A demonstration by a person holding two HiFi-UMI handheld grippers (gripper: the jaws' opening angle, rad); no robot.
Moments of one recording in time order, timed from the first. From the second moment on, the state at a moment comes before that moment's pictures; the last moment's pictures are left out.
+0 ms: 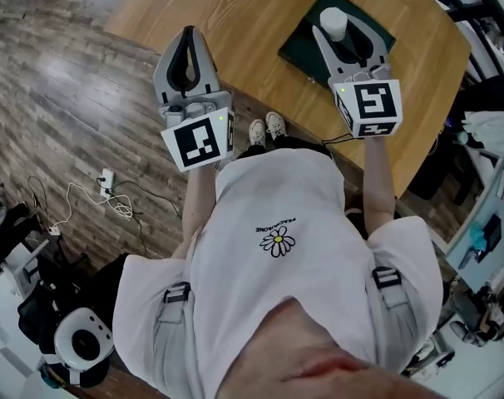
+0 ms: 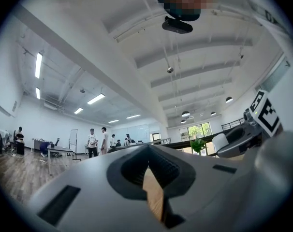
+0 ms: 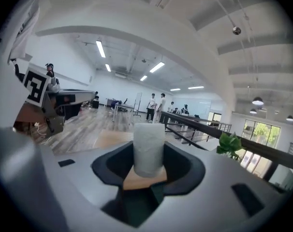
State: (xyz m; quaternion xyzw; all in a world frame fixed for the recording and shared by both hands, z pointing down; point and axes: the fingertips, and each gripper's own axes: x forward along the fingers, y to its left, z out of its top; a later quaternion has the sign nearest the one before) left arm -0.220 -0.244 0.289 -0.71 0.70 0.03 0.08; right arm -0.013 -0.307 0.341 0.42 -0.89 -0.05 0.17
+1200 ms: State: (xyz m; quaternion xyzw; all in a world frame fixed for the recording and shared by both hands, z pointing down) left arm -0.176 -0.275 0.333 -0.75 0.66 -0.01 0.02; right arm 0.085 -0.258 0.617 0.18 -0.77 0.14 0.60
